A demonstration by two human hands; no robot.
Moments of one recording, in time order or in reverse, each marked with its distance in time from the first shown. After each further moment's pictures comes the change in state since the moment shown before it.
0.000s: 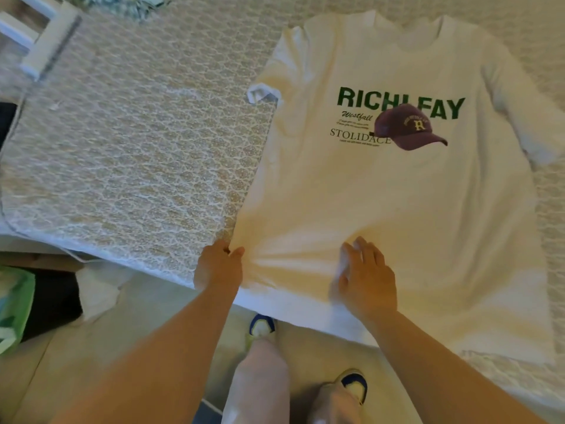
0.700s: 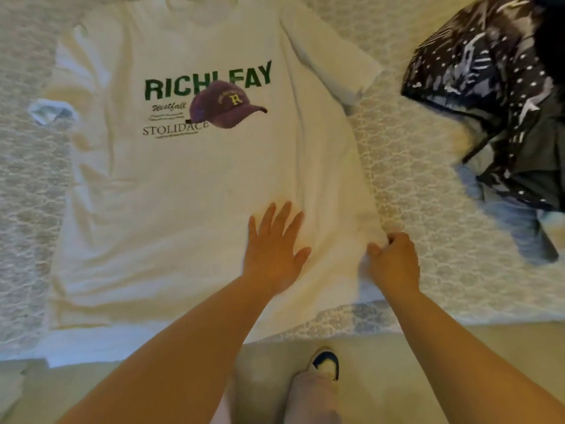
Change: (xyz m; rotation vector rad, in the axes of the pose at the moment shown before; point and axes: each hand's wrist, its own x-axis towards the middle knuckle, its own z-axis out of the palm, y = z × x) left_hand -0.154 0.192 0.193 0.677 -0.166 1.152; right_hand -0.039 0.257 -0.011 0.739 0.278 0.784
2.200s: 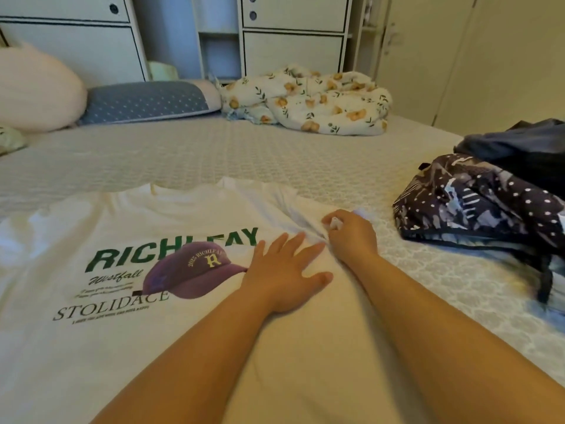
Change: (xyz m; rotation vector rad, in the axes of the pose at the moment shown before) left_hand 0.255 -0.050 -0.076 0.025 0.375 0.313; right_hand 0.225 -0.212 0.021 0.261 0.418 -0.709
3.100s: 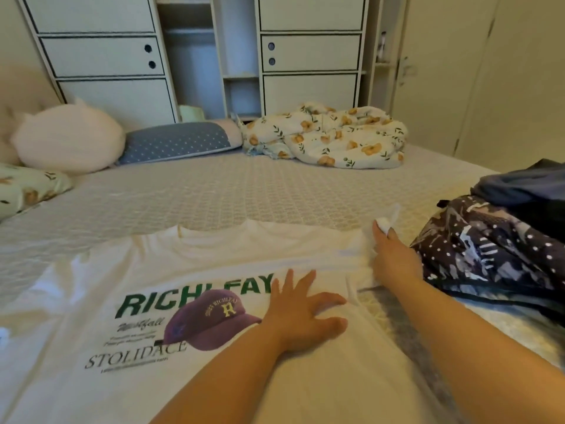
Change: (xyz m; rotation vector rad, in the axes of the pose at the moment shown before) left_hand 0.013 -0.001 -0.009 -0.257 -0.048 0.020; right_hand 0.055 0.023 -0.049 -0.565 -0.075 -0.024
